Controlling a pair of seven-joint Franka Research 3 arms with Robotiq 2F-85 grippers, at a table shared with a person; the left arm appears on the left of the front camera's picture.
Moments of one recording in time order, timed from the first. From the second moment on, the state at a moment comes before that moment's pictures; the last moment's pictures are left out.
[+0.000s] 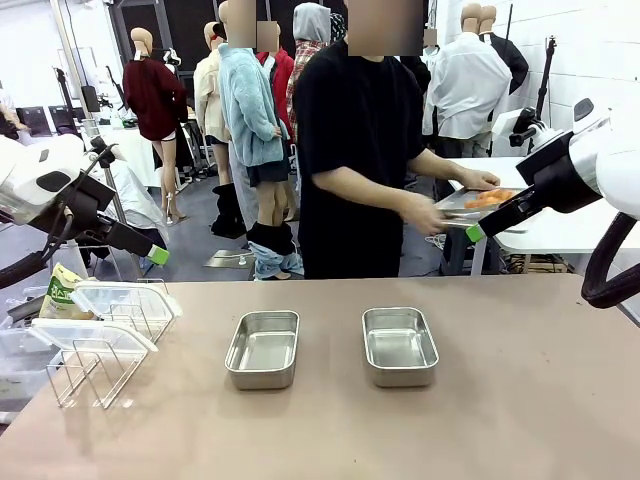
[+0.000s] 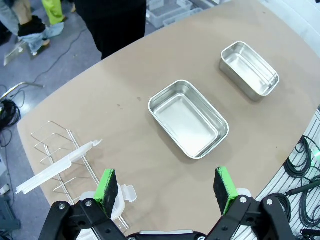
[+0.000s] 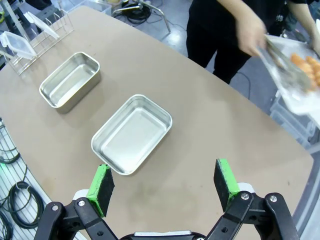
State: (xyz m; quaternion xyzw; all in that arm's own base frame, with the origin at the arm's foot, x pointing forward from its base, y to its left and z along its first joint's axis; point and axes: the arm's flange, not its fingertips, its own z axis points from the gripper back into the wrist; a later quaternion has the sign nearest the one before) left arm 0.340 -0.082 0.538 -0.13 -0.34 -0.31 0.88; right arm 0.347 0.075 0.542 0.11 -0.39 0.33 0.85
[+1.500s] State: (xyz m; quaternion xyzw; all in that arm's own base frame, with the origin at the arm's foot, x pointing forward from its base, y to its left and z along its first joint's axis) left arm 0.340 -0.082 0.538 -0.13 -0.34 -0.31 0.88; right arm 0.347 0.075 0.542 0.11 -0.39 0.33 0.85
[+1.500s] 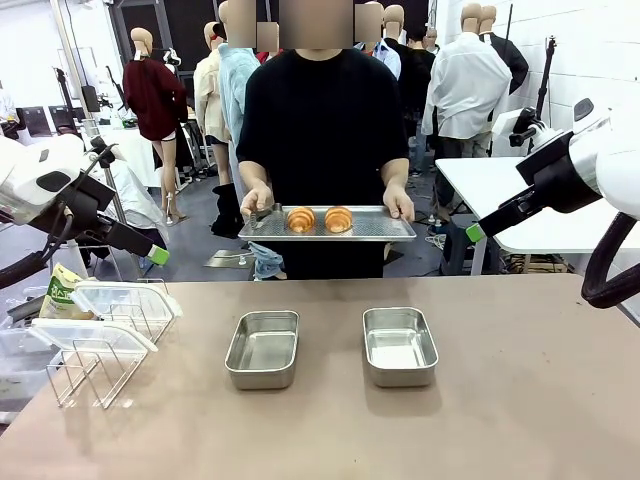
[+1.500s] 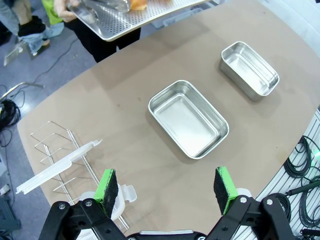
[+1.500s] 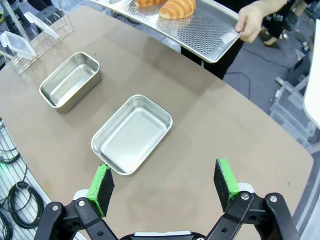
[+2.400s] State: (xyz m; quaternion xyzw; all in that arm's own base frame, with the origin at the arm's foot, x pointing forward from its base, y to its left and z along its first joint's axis) left arm 0.357 -0.176 0.532 -0.09 -0.29 -0.33 0.89; right arm 0.362 0.116 0.516 0.11 -0.30 0.25 0.91
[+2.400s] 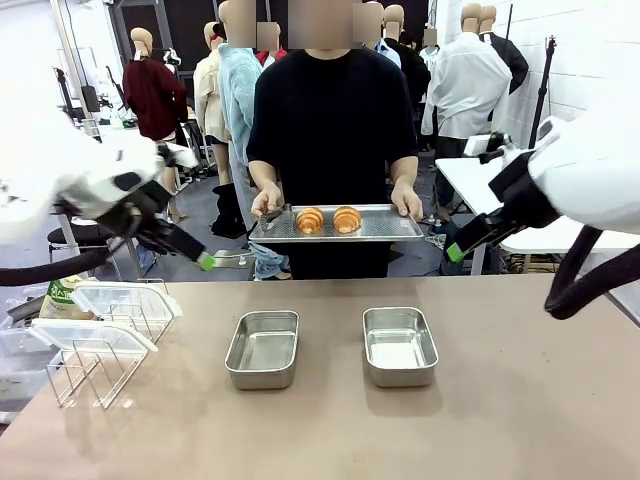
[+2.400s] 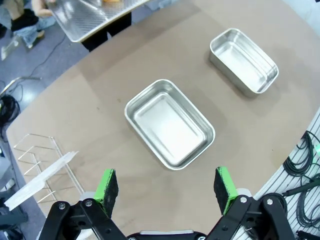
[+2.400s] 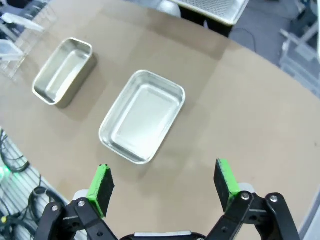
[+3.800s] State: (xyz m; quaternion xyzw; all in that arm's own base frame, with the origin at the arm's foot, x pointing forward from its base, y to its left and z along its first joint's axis) left arm 0.408 -0.260 0.462 -0.05 -0.11 -0.17 0.98; right arm 0.419 0.178 0.435 0.06 -0.14 0.10 0.98
